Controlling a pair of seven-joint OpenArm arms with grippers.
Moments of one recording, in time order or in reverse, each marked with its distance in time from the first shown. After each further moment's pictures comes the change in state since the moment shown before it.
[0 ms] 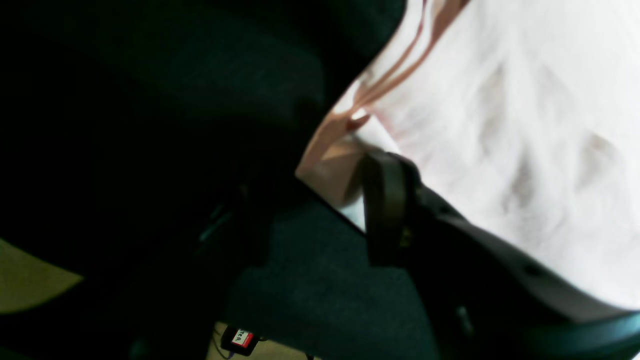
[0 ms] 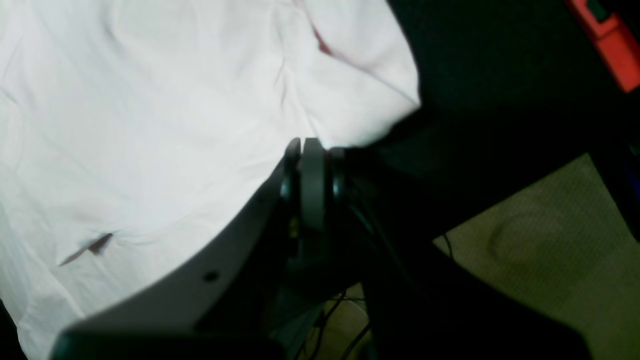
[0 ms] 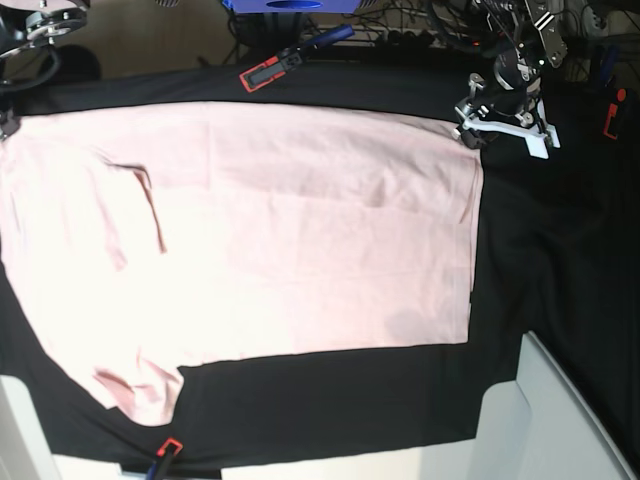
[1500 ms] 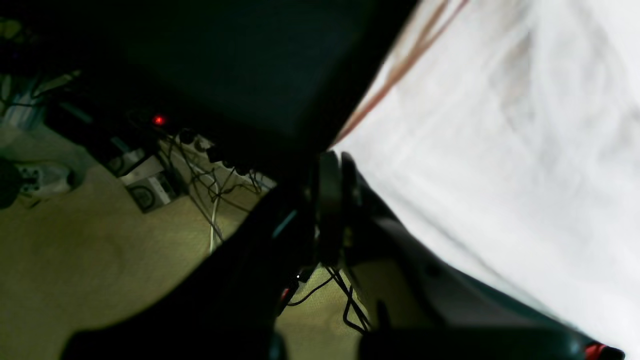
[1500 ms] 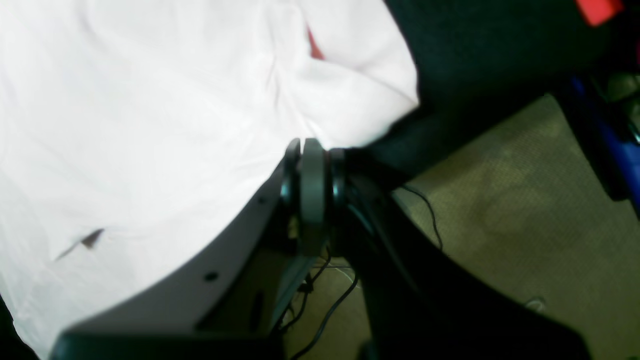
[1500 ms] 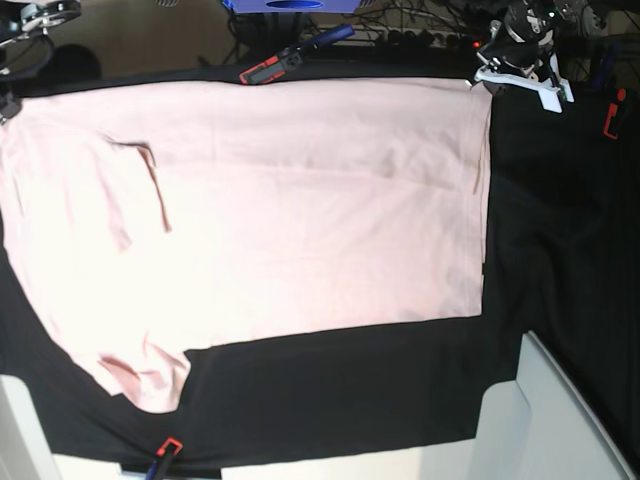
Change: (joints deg) left arm 10.3 1.5 -3.9 8.2 -0.2 -0.1 1.8; right arm -2.3 1.5 -0.1 0.2 0.4 0.4 -5.9
